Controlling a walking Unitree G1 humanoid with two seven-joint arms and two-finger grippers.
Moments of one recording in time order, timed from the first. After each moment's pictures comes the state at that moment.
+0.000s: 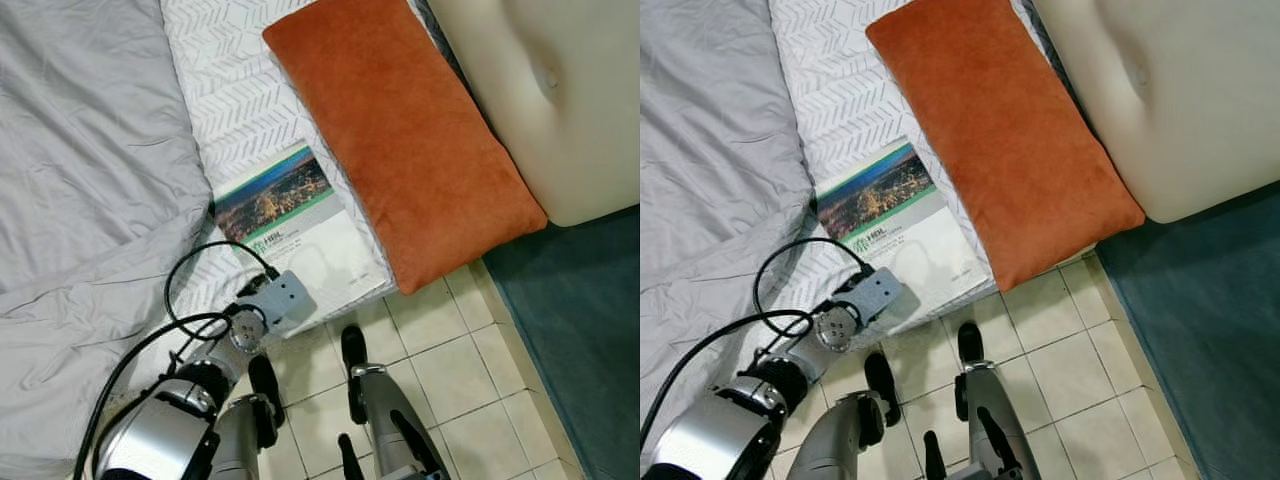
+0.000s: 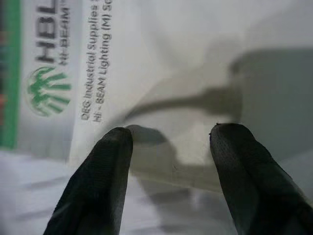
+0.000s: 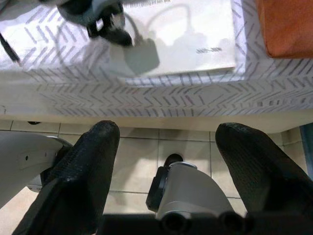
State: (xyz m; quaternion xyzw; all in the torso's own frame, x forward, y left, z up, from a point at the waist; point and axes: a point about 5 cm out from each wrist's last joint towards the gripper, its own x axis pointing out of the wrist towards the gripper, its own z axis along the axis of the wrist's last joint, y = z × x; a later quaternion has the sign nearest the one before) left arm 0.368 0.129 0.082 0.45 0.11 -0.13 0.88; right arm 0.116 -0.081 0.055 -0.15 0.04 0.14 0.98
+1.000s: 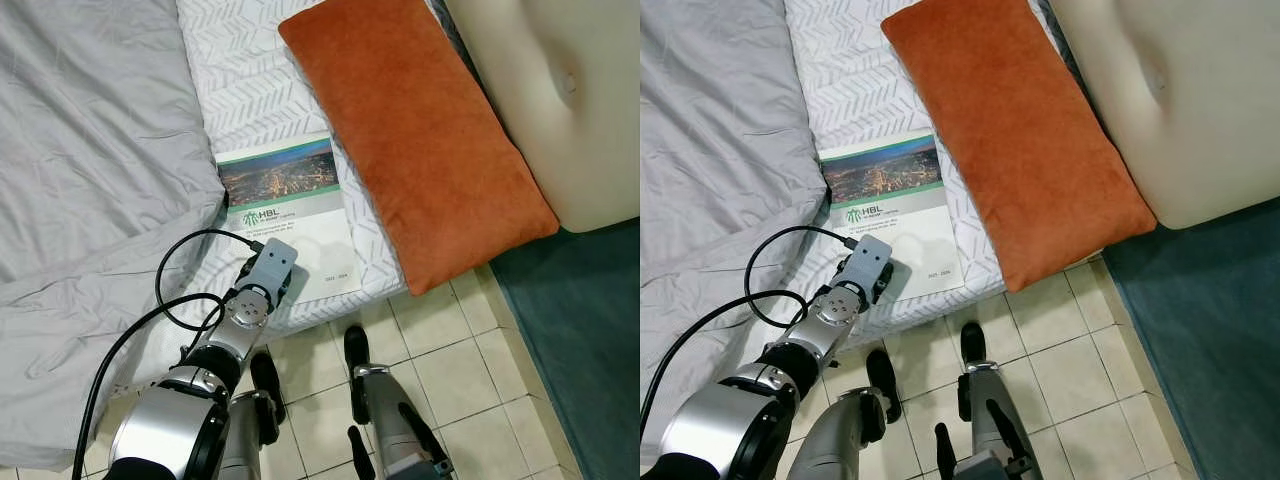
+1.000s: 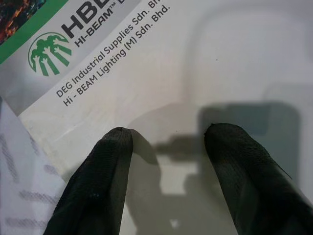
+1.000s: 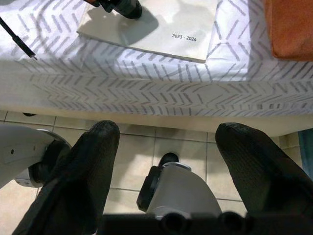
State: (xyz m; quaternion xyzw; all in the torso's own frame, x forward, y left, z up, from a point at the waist) left arm 0.377 0.107 0.100 0.25 0.11 -0.11 0.96; right arm 0.126 -0.092 0.053 -0.16 0.04 0.14 0.98
